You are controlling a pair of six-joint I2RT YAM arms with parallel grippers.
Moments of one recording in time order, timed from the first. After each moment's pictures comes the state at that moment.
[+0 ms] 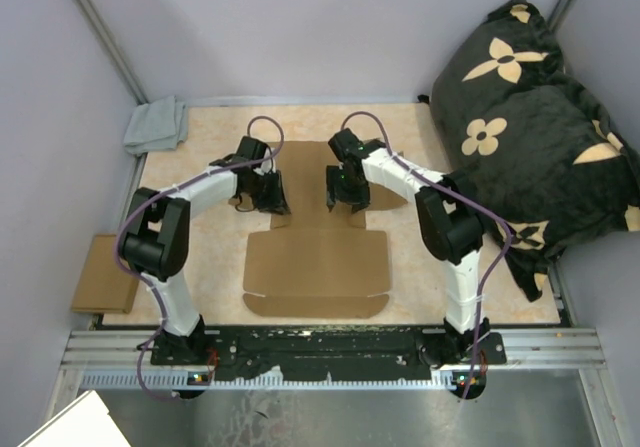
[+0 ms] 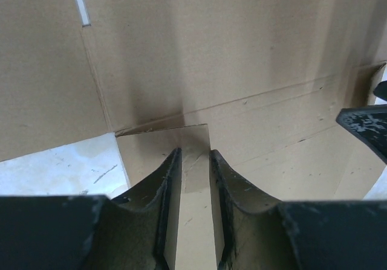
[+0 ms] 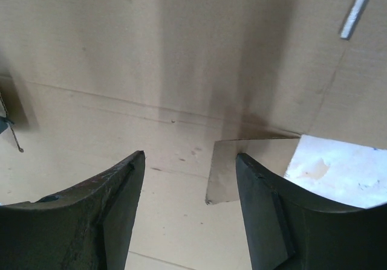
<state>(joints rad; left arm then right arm) -0.36 1.84 1.22 -0.45 0.27 -0.40 0.58 2.05 1.62 -0.79 -0.04 0.53</state>
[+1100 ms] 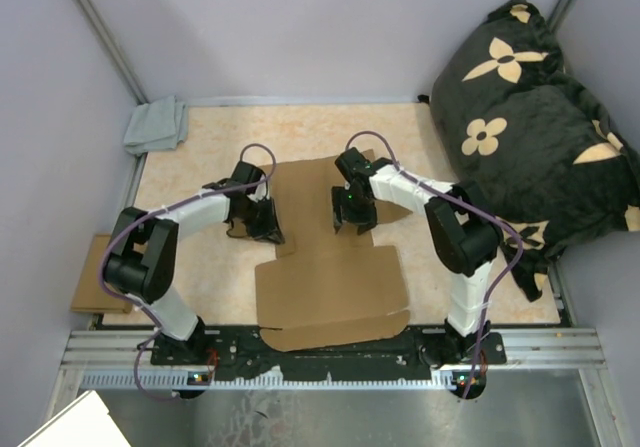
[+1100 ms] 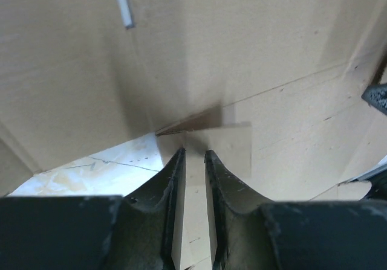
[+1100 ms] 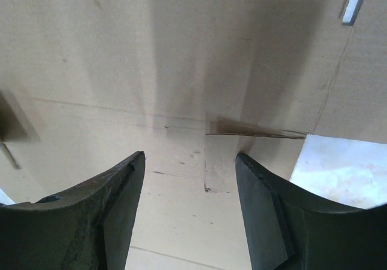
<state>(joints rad) -0.39 1.68 0.95 -0.44 0.31 -0.51 0.60 1.93 1.36 -0.70 -0.11 0.54</state>
